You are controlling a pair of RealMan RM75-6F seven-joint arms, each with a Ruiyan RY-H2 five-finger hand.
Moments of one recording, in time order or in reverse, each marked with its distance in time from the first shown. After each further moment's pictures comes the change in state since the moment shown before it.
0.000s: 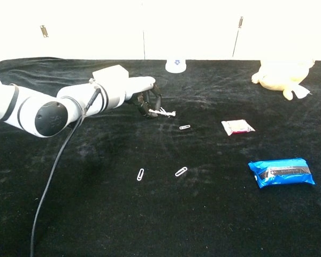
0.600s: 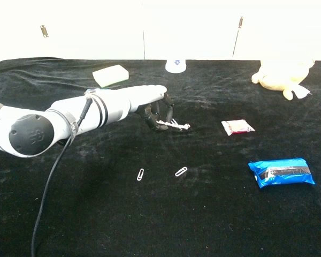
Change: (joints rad) left arm 0.098 0.102 0.008 -0.377 -0.098 0.125 0.279; right arm -0.016 0.005 -0.012 -0.003 -0.050 0.045 0.010
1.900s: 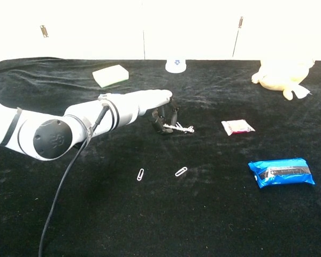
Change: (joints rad) left arm -0.052 -0.092 -0.017 0.159 0.022 -0.041 -0.061; right arm -0.027 -0.002 0.012 0.005 0.030 0.007 0.017
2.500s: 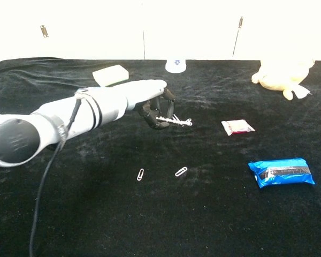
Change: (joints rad) left arm 0.123 0.162 0.024 -0.376 -0.043 0.174 0.186; right arm 0.002 -0.003 -0.007 -0.009 -0.037 0.015 -0.021
